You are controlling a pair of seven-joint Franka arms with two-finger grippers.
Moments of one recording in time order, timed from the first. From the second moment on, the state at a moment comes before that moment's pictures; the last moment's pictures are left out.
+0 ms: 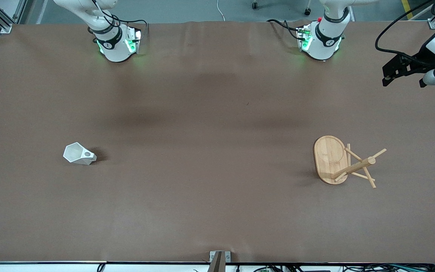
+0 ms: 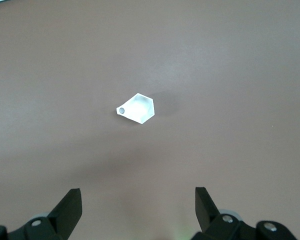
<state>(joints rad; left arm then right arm) 0.05 -0.09 -0.15 -1.59 0.02 1.51 -0.02 -0.06 0.01 -0.07 -1.42 -0.01 1.43 0.09</state>
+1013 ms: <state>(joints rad) 0.06 -0.09 -0.14 -1.59 0.02 1.45 -0.02 -0.06 0.02 -0.07 -1.46 0.00 1.47 0.09</state>
